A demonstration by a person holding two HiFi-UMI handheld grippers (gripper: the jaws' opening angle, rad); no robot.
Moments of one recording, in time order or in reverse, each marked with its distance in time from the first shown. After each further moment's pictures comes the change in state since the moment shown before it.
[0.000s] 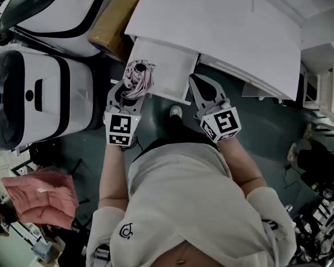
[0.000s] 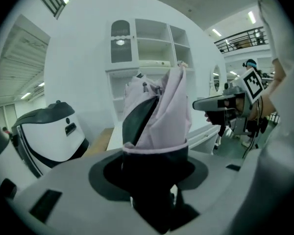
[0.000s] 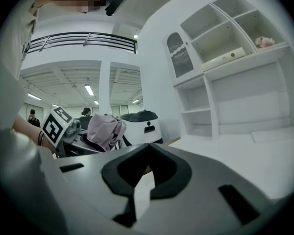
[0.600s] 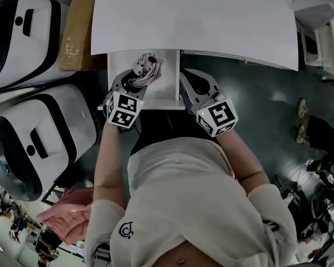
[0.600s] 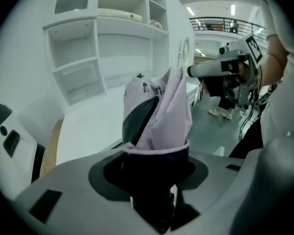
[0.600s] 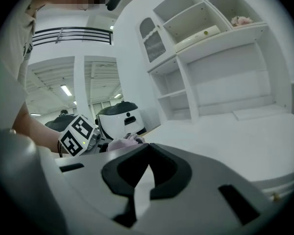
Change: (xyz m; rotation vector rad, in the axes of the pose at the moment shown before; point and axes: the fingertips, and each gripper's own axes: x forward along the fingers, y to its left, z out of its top) left arm 0.175 -0.030 -0.058 0.244 0.340 -0.426; right arm 0.034 -0.087 -0.060 0.173 0.118 -0.184
